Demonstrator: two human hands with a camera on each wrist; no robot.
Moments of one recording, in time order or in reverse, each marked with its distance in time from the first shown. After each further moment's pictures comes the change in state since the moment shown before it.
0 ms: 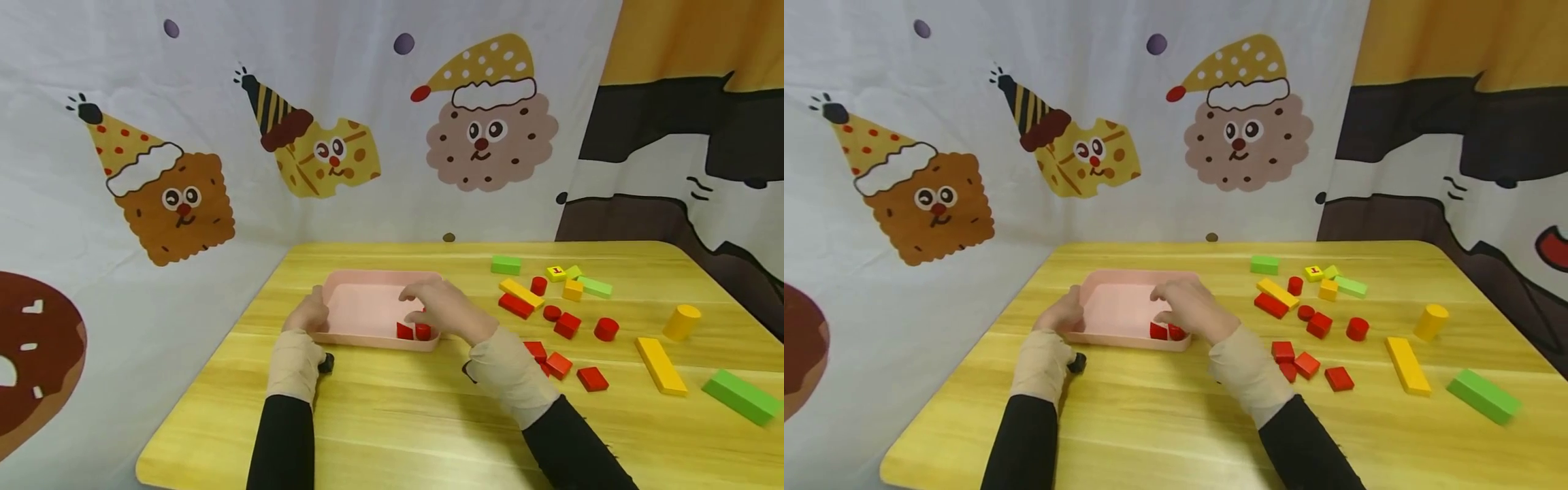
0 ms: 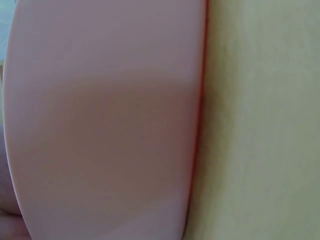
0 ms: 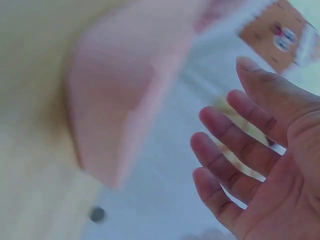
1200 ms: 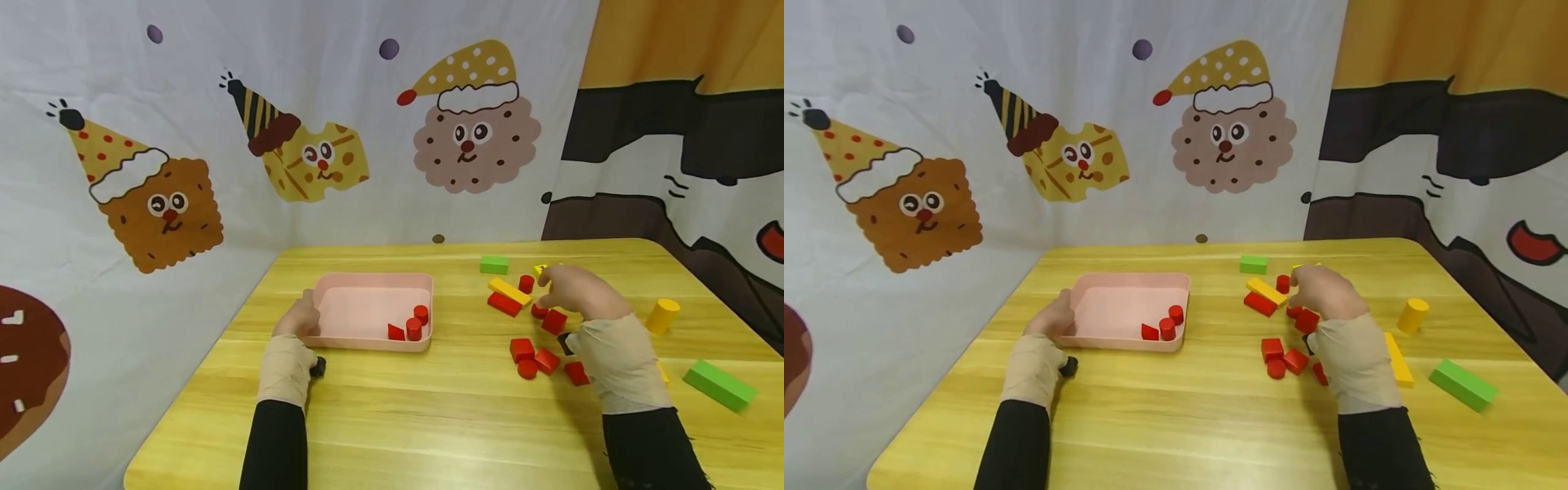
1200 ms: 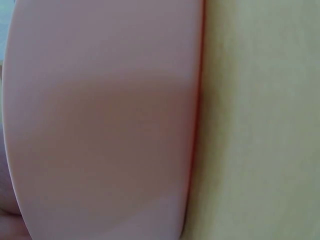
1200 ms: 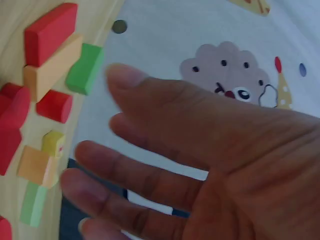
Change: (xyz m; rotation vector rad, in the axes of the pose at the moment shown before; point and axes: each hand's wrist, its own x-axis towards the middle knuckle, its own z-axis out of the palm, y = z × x) left_hand -0.001 0.000 0.000 0.006 -0.011 0.007; right_hand -0.122 0.124 -0.099 0.032 -0.157 0.560
